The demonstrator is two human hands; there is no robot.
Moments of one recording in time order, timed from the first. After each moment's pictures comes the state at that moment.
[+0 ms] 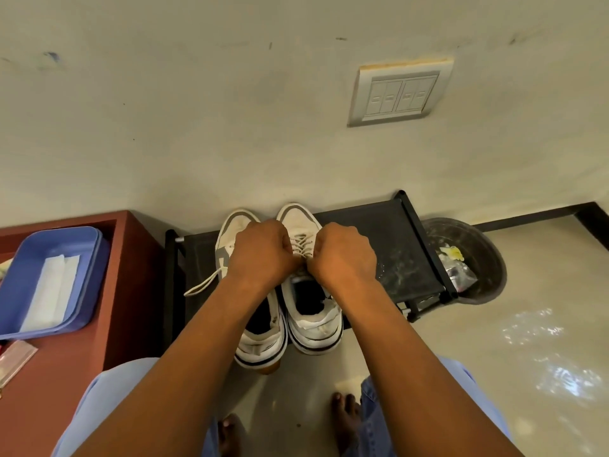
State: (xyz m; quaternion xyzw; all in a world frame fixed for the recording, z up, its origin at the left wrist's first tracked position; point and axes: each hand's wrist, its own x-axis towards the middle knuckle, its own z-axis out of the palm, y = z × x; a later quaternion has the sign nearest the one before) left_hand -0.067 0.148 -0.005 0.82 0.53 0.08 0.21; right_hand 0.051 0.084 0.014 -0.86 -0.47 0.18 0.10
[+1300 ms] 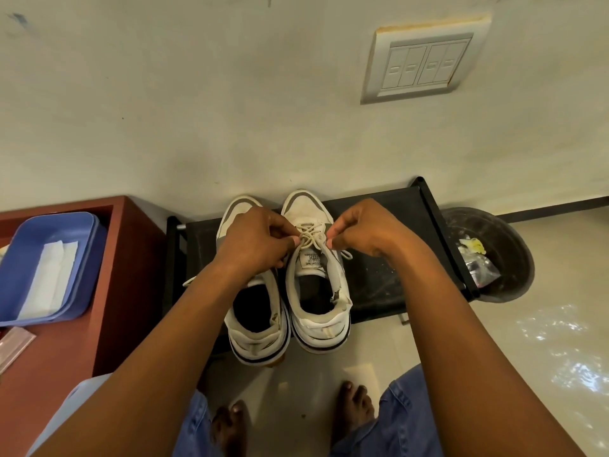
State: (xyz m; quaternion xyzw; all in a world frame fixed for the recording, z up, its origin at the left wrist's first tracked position) left_hand -0.078 0.162 -0.013 0.73 0.53 0.12 0.42; right_hand 0.116 0.111 -0.002 -0.77 -0.43 0.42 0.19
